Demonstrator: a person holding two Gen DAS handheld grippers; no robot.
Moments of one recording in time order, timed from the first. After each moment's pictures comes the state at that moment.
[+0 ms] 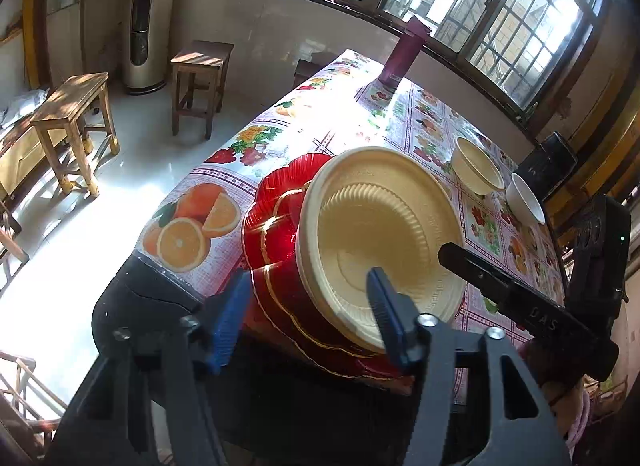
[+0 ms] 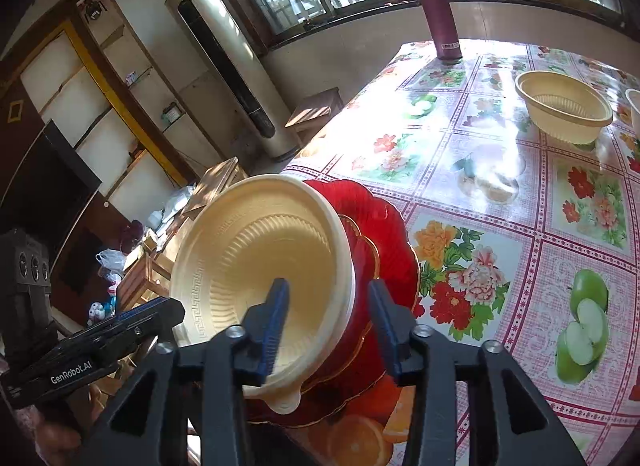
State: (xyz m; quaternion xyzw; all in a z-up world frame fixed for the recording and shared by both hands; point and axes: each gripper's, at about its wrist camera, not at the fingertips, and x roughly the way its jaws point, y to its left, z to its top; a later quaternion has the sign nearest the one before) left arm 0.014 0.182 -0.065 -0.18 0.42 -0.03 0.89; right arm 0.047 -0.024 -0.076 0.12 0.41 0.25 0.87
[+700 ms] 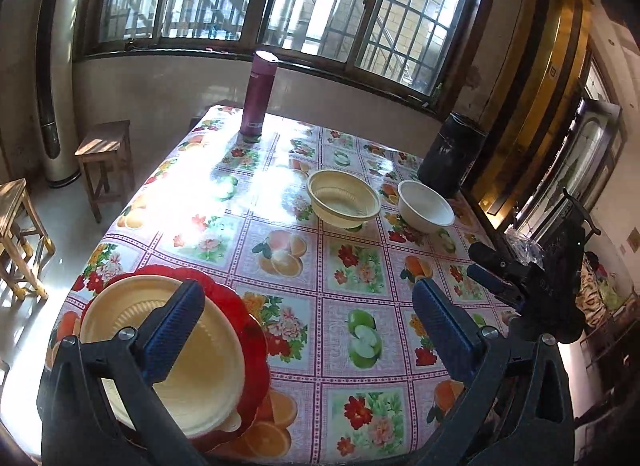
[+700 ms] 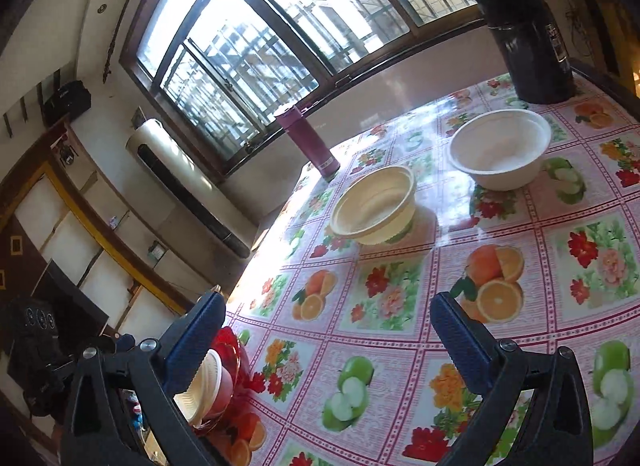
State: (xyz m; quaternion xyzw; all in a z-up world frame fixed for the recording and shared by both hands) left arm 0.059 0.028 0.032 -0.08 0.36 -0.17 0.91; right arm 0.041 -0.291 -0.035 0.28 0.29 0.15 0.90
